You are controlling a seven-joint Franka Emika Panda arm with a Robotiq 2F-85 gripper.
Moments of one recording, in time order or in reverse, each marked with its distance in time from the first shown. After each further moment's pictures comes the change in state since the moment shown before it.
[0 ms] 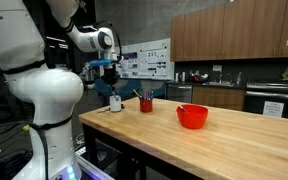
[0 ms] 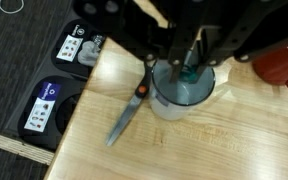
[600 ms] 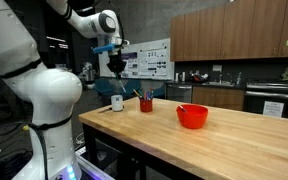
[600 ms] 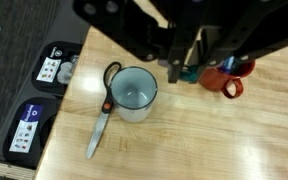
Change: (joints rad) arm -0.064 -0.154 -0.062 0.047 -0.035 -0.156 0.001
